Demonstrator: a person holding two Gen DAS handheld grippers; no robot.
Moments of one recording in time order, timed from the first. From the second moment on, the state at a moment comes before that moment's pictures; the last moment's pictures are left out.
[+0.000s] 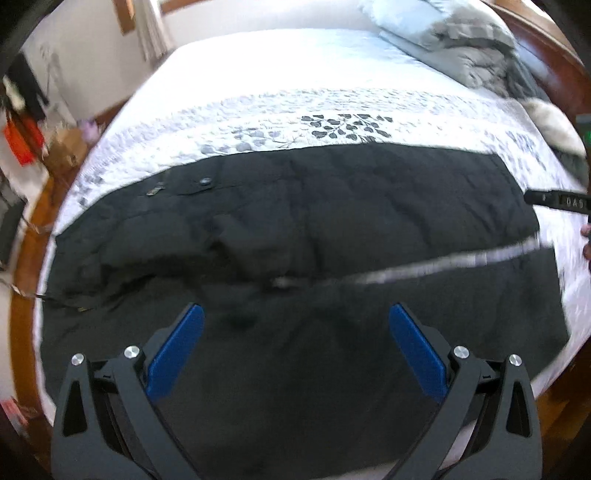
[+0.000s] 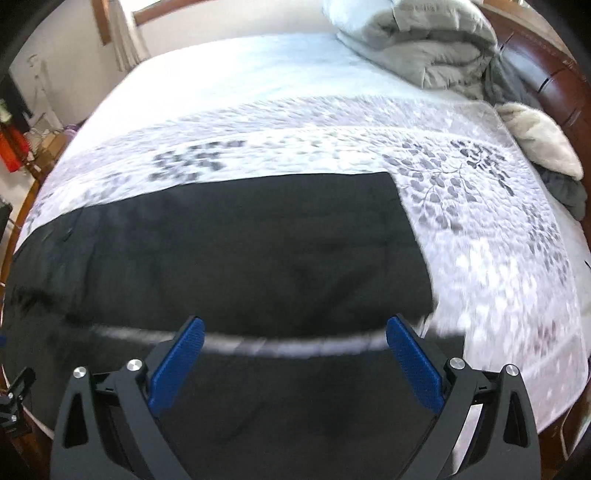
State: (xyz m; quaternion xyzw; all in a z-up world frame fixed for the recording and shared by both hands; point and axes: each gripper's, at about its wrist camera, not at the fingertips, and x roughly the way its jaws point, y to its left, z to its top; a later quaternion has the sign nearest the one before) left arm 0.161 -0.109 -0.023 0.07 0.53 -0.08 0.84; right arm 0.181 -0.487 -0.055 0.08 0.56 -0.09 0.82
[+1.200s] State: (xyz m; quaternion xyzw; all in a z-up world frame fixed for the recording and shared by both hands) left arm 0.351 -0.297 -0.090 0.03 0.59 -0.13 0.80; right arm 0.290 -0.589 -0.141 0.08 0.61 -0.03 0.78
